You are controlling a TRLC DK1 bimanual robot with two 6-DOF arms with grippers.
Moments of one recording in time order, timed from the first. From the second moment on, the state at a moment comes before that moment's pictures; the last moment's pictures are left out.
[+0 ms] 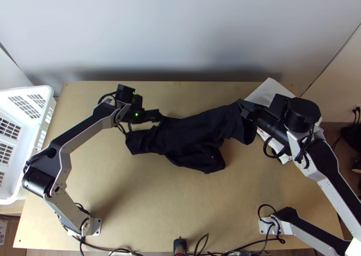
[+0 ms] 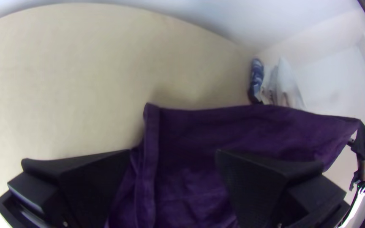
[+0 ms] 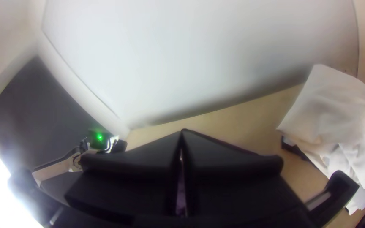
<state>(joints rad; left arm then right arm) -0.36 1.78 1.36 -0.44 0.43 -0.41 0.41 1.07 1.09 -0.28 -0.16 0.61</state>
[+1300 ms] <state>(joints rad) -0.43 1.54 1.09 -0.30 0.32 -0.39 0.41 1.08 1.08 -0.28 -0.13 0.61</state>
